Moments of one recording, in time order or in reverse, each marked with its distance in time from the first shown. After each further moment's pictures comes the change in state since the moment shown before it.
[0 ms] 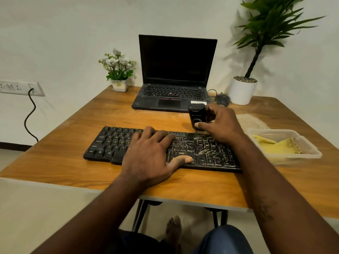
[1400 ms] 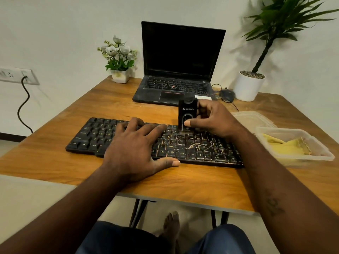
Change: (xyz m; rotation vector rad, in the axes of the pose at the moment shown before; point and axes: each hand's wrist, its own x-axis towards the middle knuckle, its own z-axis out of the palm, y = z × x) left_hand -0.005 -0.043 -0.003 0.027 -0.057 0.006; right_hand 0.014 -0.012 0.015 0.236 -0.280 -0.009
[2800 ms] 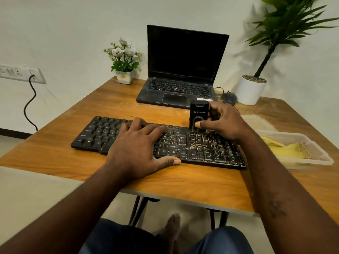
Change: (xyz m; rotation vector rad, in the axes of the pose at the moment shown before) left_hand 0.001 0.000 0.001 -0.013 0.014 -0.013; right_hand -0.006 0.011 -0.018 -0.071 0.047 0.012
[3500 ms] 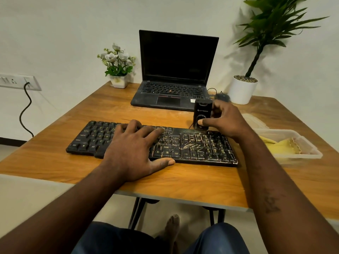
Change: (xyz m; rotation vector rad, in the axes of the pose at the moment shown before) left_hand 0.000 0.004 -0.003 0.073 0.010 0.032; right_hand -0.009 0.006 -0.014 -0.016 0.134 0.069
